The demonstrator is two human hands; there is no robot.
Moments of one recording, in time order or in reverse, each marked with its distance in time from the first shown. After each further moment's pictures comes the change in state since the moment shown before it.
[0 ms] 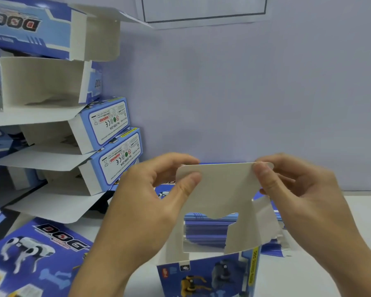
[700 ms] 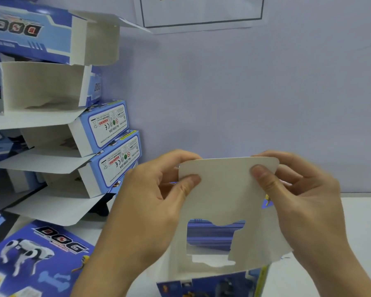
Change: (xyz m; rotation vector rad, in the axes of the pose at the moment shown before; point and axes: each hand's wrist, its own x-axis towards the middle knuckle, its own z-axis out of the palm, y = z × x) left_hand 0.000 0.007 0.005 0.006 -0.023 0.036; right_hand -0.005 -0.003 0.010 0.220 0.161 0.019
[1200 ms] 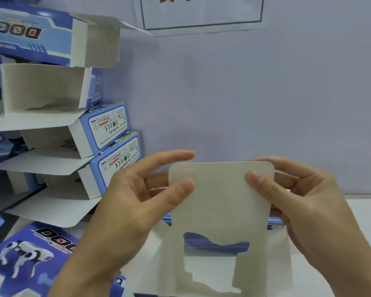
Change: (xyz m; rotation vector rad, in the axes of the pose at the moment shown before) left_hand -0.001 -0.015 -0.017 -0.405 -0.109 -0.097; right_hand 0.005 -0.011 -0.011 0.041 -0.223 0.134
